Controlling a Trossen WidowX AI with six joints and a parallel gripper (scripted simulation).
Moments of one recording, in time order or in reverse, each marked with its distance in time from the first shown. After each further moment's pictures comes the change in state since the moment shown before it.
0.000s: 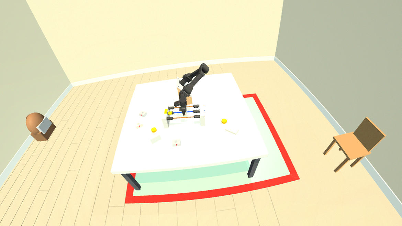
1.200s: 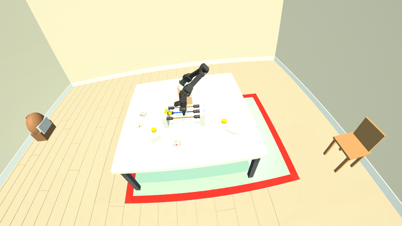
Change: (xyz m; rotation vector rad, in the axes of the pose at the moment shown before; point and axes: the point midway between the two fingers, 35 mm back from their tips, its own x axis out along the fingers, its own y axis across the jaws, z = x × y) arm 0.001 0.001 -0.001 -0.008 0.001 0.007
